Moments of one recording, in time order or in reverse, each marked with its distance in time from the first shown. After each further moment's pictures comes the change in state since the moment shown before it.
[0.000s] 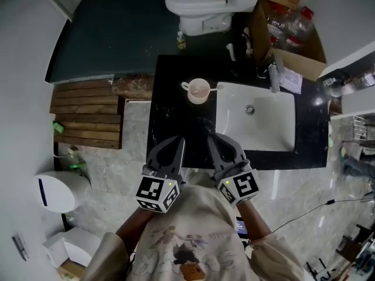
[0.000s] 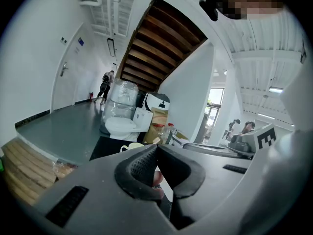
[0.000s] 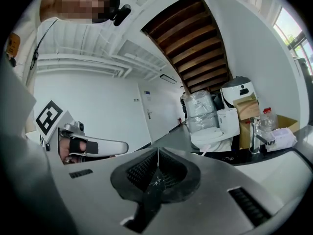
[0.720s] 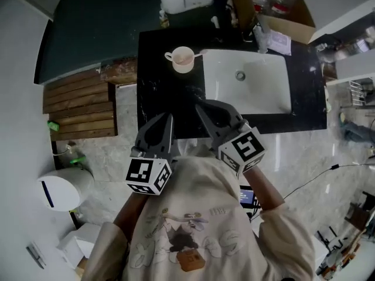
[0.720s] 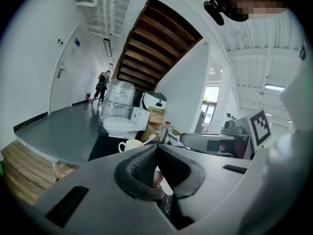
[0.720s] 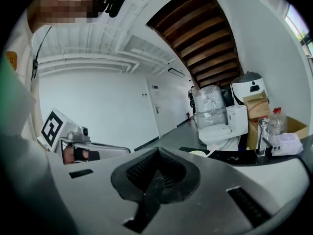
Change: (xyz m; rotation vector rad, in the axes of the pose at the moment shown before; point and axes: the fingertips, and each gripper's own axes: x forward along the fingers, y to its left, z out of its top) left arm -0.022 -0.014 -0.013 0.033 0.006 -0.021; right arm -0.014 0.016 0.009 -0.034 0.078 0.093
